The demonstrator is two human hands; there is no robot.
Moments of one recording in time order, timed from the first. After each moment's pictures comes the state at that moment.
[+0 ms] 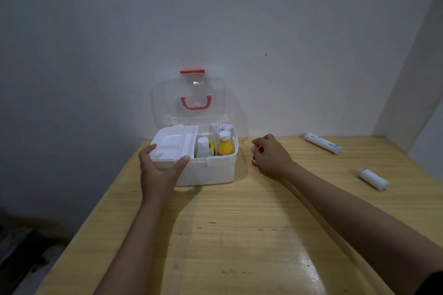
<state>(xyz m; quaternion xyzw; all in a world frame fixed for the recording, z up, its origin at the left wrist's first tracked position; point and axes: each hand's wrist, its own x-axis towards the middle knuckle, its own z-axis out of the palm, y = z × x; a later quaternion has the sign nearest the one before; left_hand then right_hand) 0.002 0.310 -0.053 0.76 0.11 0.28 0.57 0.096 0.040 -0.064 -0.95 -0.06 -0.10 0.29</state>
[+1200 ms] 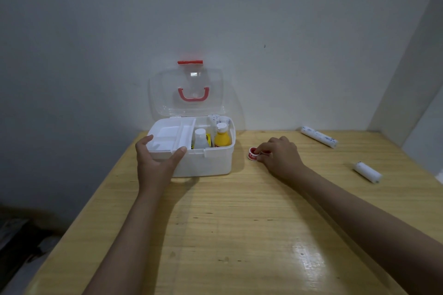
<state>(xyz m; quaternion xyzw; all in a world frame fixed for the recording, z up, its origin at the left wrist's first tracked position) 0.005 0.312 -0.058 0.77 0.11 0.28 0.56 0.061 0.017 -0.066 -0.97 -0.11 -0.15 0.18</state>
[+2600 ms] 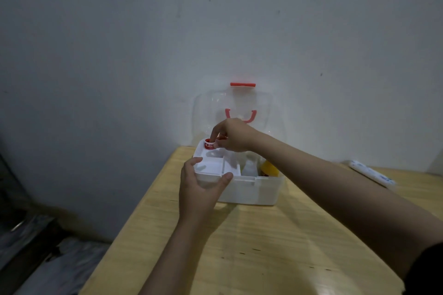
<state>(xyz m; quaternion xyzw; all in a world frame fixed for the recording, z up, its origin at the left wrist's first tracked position) 0.003 0.324 -0.061 0.77 0.09 0.26 0.58 0.113 0.224 0.053 -0.92 -0.35 -0.03 0.17</state>
